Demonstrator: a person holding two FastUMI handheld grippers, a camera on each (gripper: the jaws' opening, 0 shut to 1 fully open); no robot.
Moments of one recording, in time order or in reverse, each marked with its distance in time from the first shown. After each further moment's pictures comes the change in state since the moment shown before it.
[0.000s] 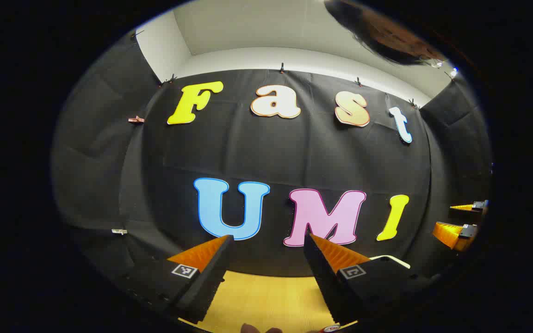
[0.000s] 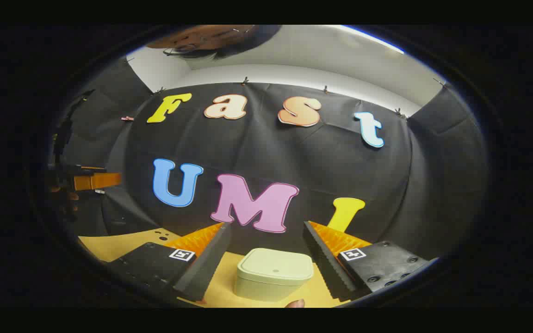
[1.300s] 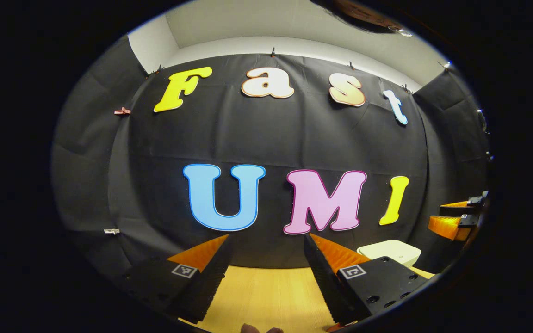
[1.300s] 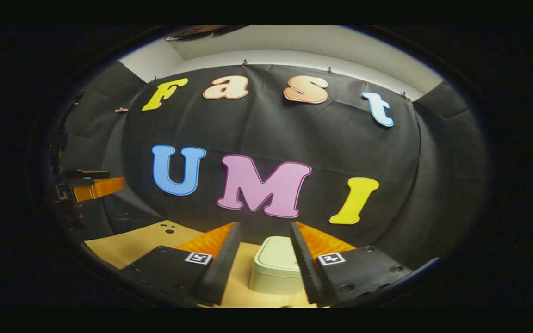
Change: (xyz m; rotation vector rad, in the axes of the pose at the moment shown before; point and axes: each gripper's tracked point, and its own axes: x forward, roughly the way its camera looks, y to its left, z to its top) left arm 0.037 0.009 -0.036 0.041 0.080 -0.048; right arm 0.040 0.031 -0.044 0.054 0.137 0.020
